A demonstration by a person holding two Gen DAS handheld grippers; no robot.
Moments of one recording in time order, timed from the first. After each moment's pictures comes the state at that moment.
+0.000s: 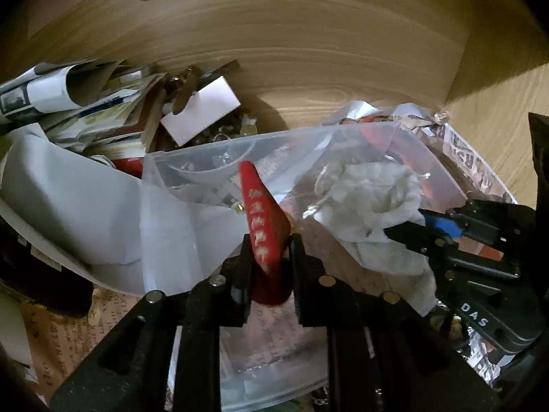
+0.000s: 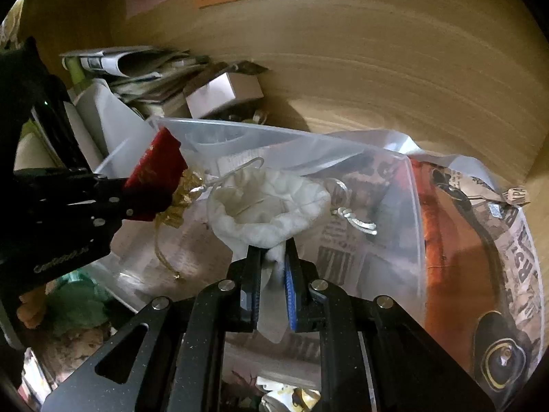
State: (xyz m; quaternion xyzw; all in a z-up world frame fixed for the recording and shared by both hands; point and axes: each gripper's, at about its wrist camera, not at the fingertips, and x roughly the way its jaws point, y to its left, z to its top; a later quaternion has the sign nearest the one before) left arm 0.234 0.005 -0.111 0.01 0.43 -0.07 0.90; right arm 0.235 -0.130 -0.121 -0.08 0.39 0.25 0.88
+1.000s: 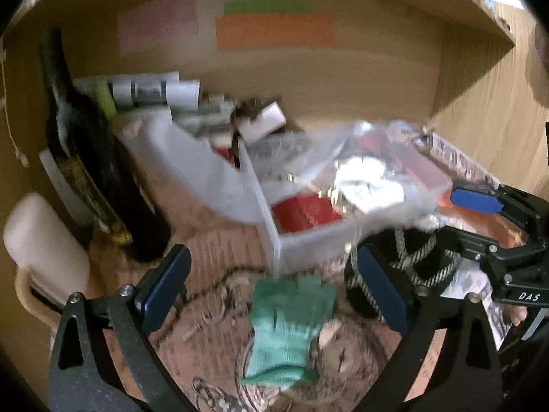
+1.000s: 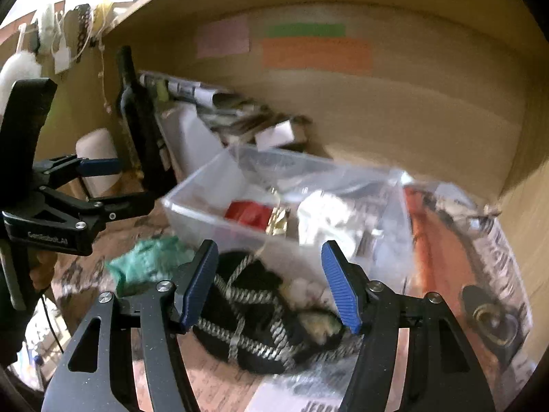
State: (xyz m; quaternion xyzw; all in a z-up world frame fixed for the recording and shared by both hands) left arm 0.103 0.054 -0.083 0.02 0.35 -0.03 0.94; right arm 0.118 -0.143 -0.097 -0.08 0.29 0.29 0.91
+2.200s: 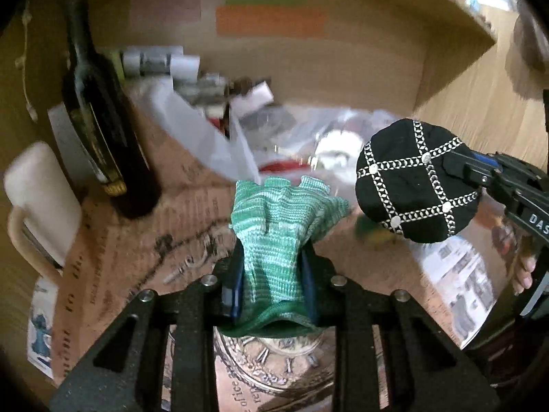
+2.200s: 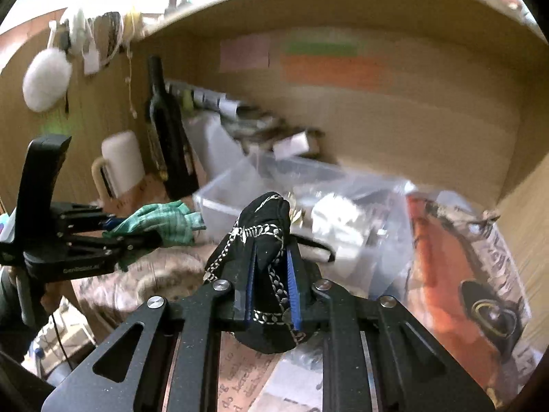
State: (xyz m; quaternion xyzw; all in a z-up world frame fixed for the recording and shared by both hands) left arm 0.046 0.046 -0.085 -0.01 0.33 -0.05 0.94; right arm 0.081 -0.154 -0.074 -0.07 0.23 0.31 0.92
